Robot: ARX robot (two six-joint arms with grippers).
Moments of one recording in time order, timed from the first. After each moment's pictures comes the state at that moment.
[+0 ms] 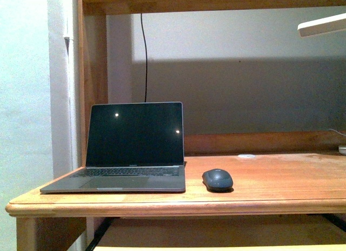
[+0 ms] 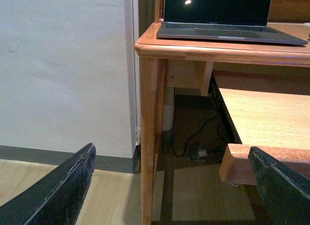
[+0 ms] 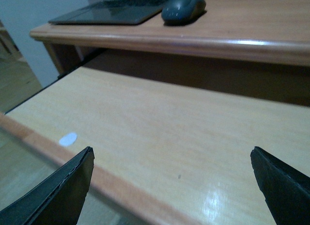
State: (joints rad) left arm -0.01 0.01 0.01 0.00 0.00 -0.01; right arm -0.14 1.10 0.31 0.57 -0.83 -0.03
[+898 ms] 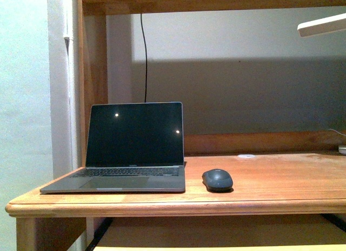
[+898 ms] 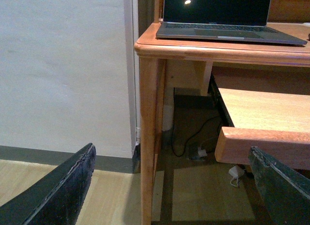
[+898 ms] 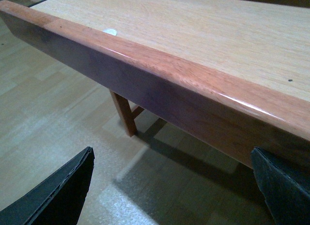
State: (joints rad) left arm -0.01 0.01 0.01 0.00 0.00 -0.01; right arm 0.14 1.48 0.26 0.88 -0.63 -0.15
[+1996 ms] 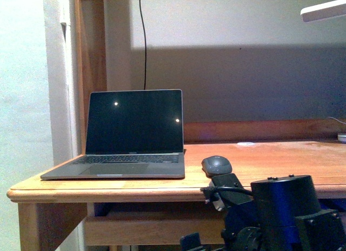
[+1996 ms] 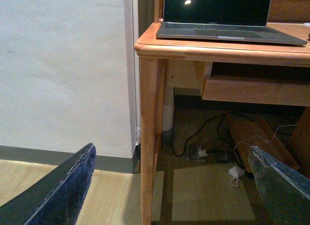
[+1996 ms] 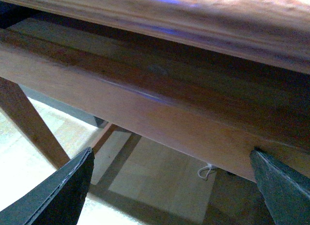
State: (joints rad) left arm -0.01 0.01 0.01 0.00 0.00 -0.01; right arm 0.50 2.03 1.04 0.74 -0.02 -0.04
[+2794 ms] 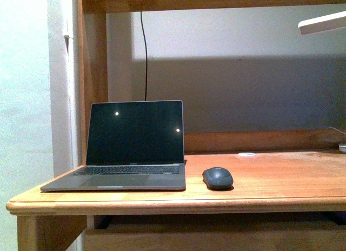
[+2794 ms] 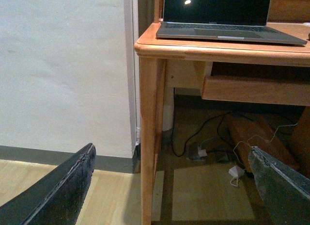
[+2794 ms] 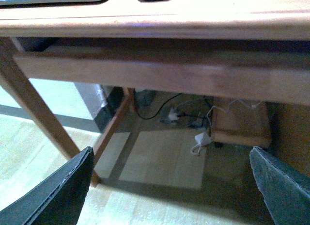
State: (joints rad) left arm -0.01 0.01 0.01 0.00 0.00 -0.01; right arm 0.38 1.15 0.33 0.61 -0.03 0.13
